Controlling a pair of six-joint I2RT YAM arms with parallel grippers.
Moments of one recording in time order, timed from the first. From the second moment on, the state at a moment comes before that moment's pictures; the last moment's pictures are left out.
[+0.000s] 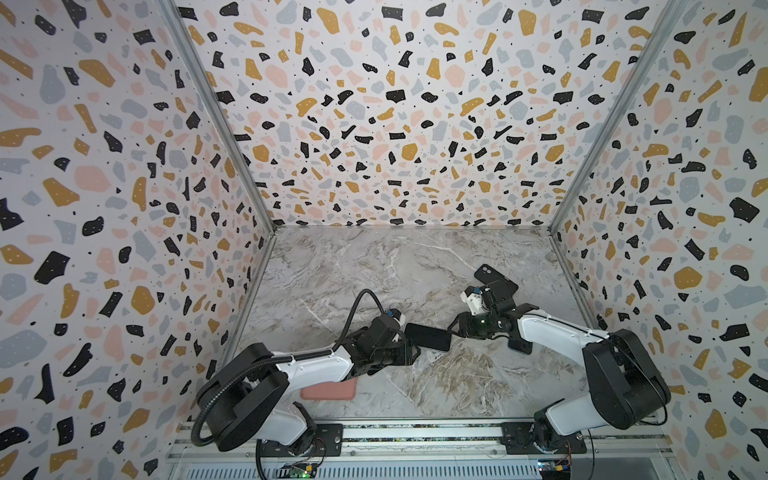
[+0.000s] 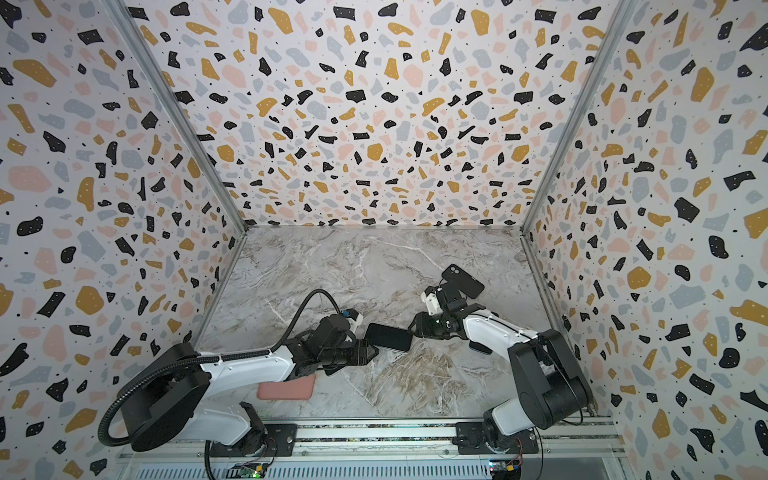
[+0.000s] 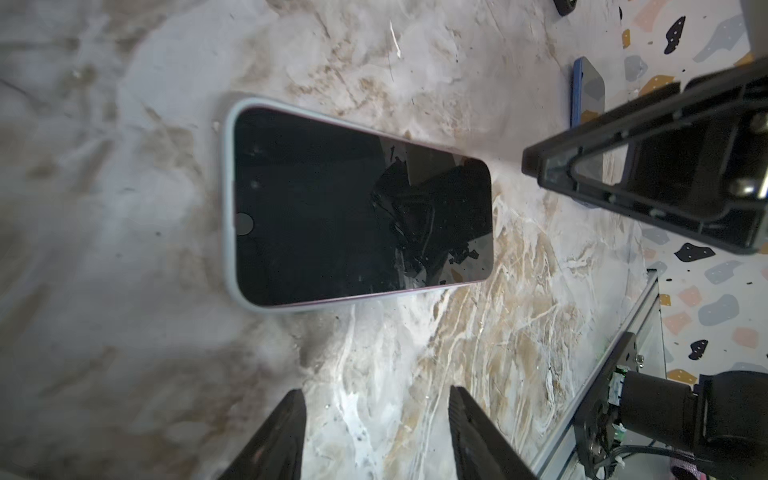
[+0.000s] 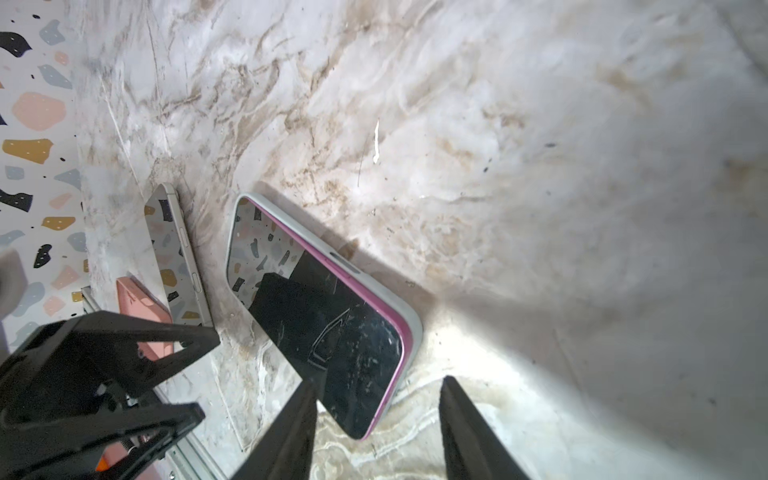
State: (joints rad) left arm -0.83 1.42 0.55 0.07 0.23 -0.76; right arm 0.44 1.49 0.76 -0.31 -0.46 0.42
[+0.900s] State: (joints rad) left arm -0.76 1.65 0.71 0.10 0.24 -0.70; right arm 0.53 1.60 0.77 -0.26 -0.46 0.38
